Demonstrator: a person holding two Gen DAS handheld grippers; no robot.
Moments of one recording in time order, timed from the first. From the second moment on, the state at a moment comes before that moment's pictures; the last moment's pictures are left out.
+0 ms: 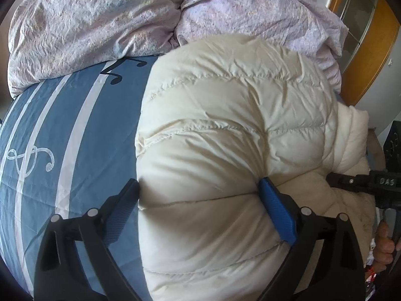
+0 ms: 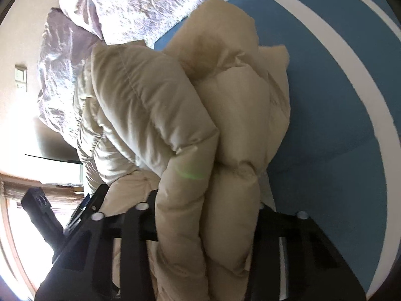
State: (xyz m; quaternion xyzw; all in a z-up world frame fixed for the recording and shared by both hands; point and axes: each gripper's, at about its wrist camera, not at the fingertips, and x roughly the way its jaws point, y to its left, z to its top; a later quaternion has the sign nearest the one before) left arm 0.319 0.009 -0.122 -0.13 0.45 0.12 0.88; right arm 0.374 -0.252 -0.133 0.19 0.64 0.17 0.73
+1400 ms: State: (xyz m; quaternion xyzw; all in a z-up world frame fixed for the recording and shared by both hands) left arm 0.332 0.062 -0.174 -0.43 0.47 0.00 0.77; right arm 0.387 -0.262 -0.141 0.17 0.63 0.18 0.73
